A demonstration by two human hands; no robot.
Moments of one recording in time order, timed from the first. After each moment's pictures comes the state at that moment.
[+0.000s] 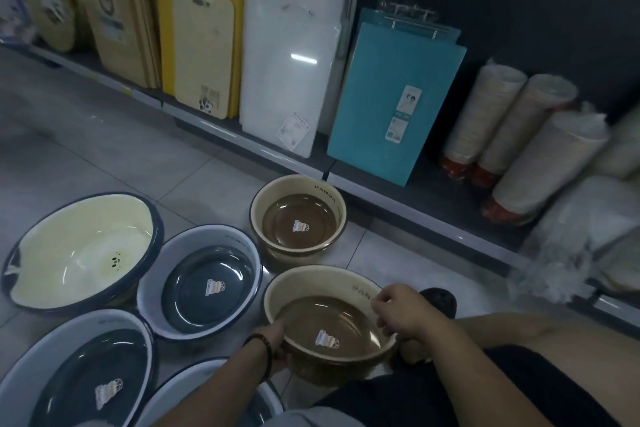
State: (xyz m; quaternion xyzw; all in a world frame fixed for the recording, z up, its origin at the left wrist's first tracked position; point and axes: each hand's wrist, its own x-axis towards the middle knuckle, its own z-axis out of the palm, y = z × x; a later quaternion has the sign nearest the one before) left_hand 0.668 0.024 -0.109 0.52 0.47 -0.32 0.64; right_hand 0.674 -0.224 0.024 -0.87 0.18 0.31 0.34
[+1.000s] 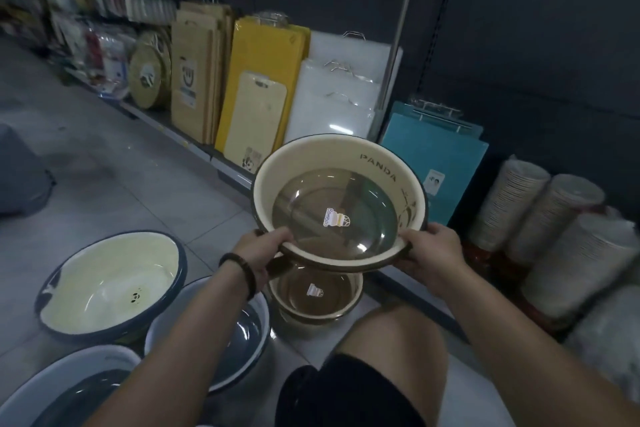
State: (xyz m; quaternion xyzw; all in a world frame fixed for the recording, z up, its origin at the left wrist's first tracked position) left_hand 0.779 0.043 0.144 0.57 0.27 -0.07 0.77; right_hand 0.802 -0.225 0.164 -0.69 0.25 0.02 0.68
